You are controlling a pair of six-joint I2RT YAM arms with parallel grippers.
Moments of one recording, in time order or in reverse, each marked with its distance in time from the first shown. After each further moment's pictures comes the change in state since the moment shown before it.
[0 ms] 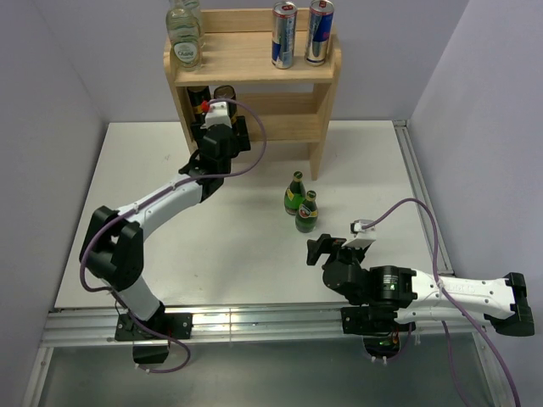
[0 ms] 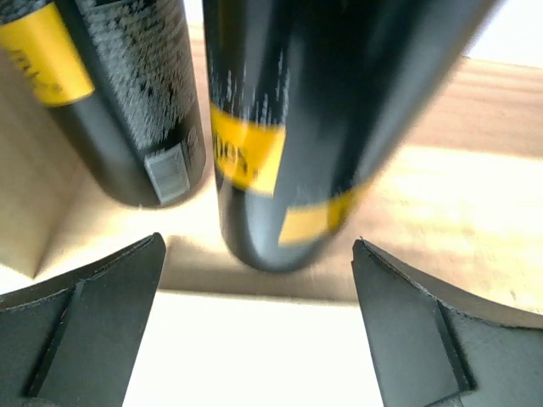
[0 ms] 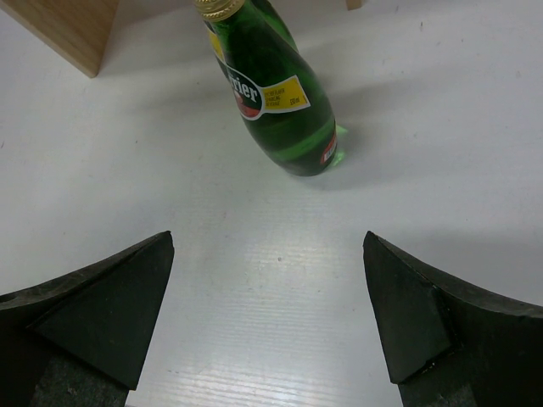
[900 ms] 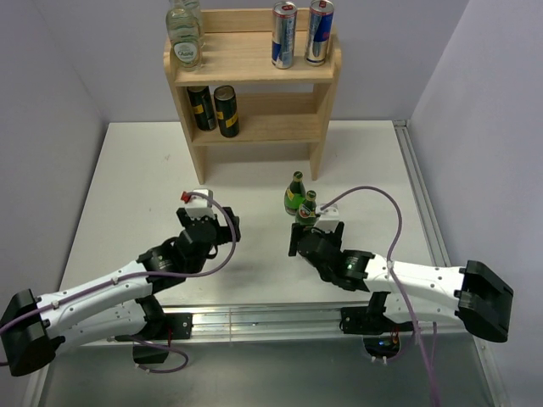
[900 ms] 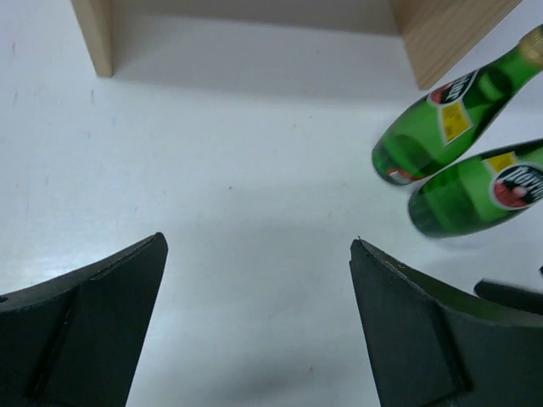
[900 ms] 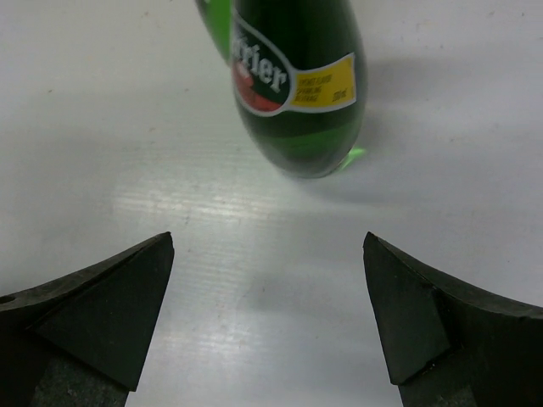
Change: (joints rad) left arm -0.410 -0.774 -0.710 -0.271 -0.119 -0.313; right arm -0.285 0.397 -0.014 0.430 -0.307 -0.311
